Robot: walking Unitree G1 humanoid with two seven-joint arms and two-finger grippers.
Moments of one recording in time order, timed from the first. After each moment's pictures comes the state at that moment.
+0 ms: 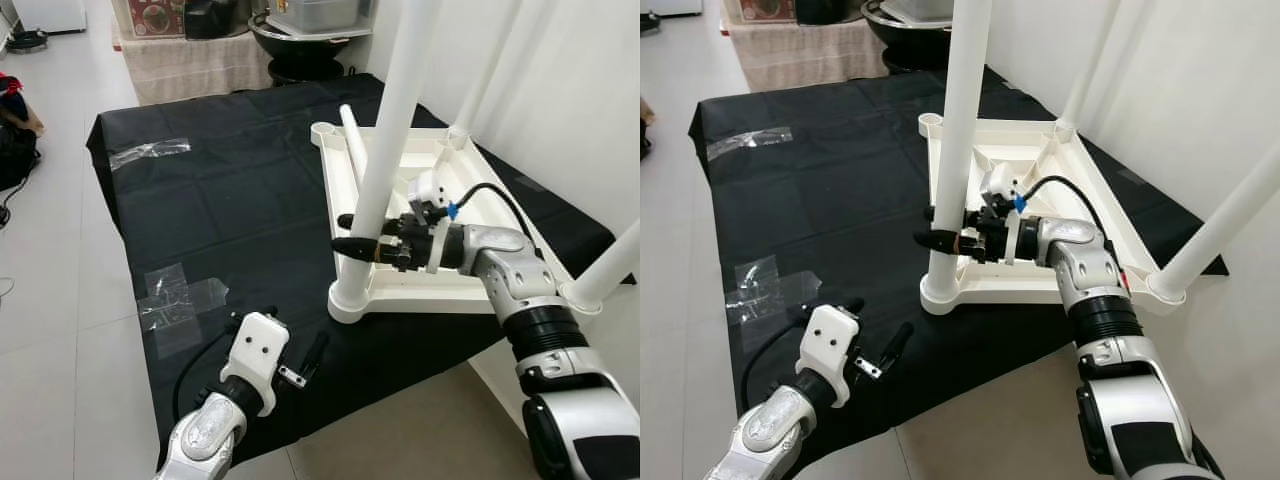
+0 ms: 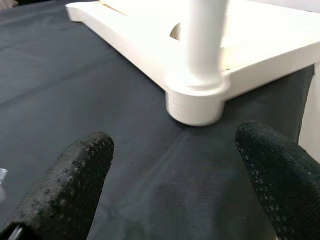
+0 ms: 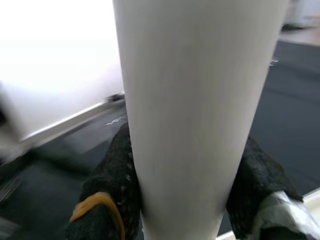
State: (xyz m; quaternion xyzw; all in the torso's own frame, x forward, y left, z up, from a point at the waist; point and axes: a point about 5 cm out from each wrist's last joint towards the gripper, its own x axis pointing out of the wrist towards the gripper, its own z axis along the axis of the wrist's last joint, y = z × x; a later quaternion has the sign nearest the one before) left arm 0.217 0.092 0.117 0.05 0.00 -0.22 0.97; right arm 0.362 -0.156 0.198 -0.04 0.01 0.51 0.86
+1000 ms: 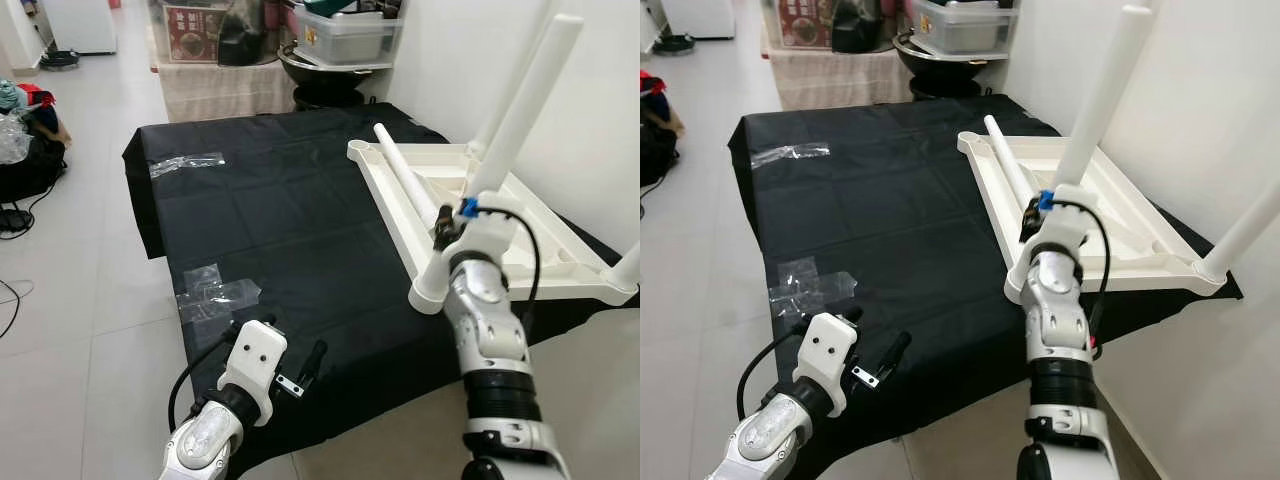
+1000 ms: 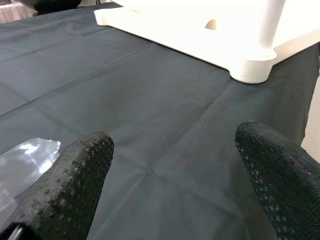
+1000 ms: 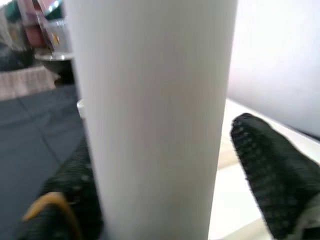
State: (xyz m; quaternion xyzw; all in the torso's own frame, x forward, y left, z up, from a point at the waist) left arm 0.217 0.093 0.117 0.05 0.00 -0.22 0.97; right arm 0.352 -0.193 0.198 0.02 -0.06 -0.16 0.99
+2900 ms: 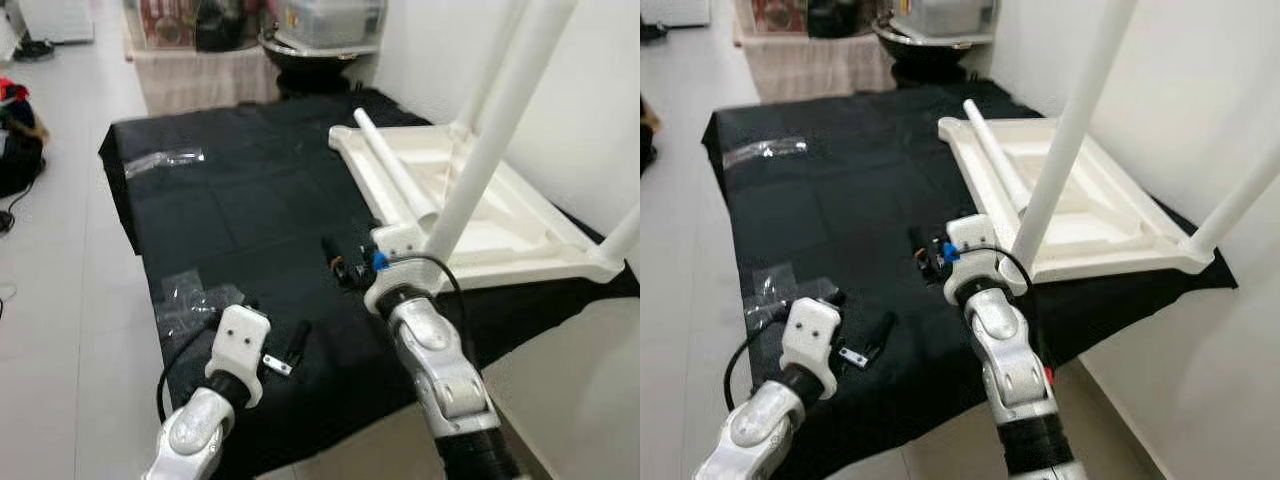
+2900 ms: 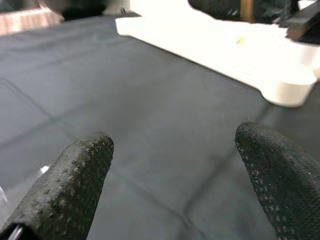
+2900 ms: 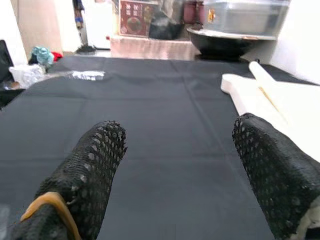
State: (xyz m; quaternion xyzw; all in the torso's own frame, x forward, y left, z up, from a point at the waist) left arm 0.230 0.107 0.134 0.03 -0.03 -0.17 0.98; right arm 0.324 -0.092 0.173 -0.03 -0.06 0.14 0.99
